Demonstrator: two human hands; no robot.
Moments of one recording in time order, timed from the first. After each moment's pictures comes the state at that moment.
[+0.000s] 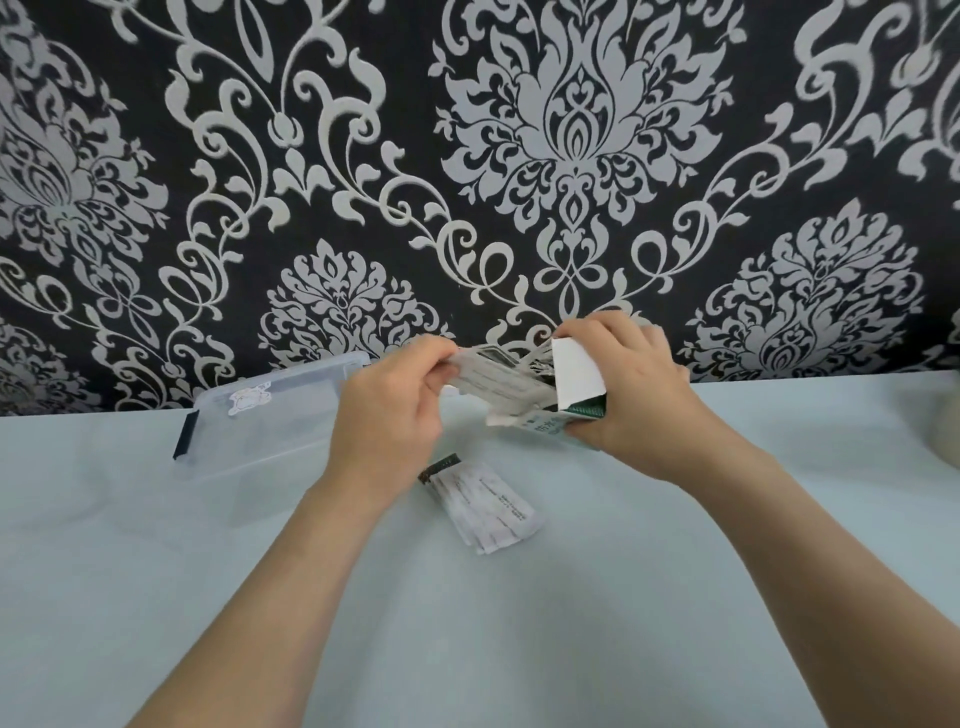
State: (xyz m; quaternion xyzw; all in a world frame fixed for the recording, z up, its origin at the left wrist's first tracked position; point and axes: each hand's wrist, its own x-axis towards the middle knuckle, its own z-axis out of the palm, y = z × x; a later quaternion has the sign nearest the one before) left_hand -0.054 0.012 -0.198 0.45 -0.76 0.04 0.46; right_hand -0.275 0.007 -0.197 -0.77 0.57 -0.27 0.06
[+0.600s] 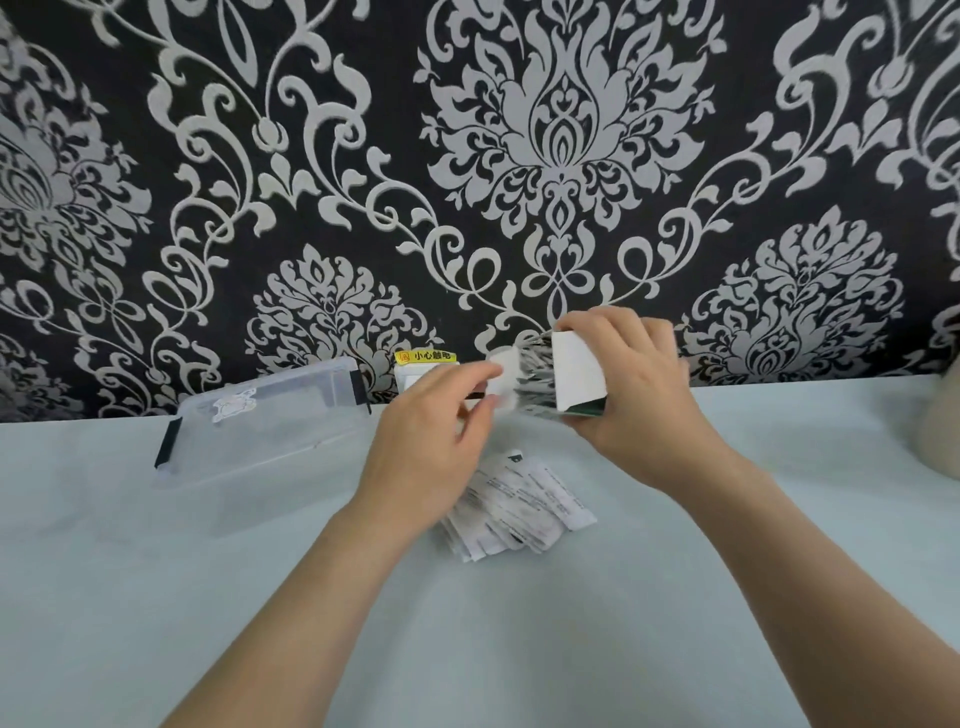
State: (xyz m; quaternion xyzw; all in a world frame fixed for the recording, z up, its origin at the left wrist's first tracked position) left_hand -0.084 0.021 -0.207 0.49 -0.77 -0.04 0.40; right_hand -0.282 0.003 -0.207 -0.76 0.55 -0.35 -0.02
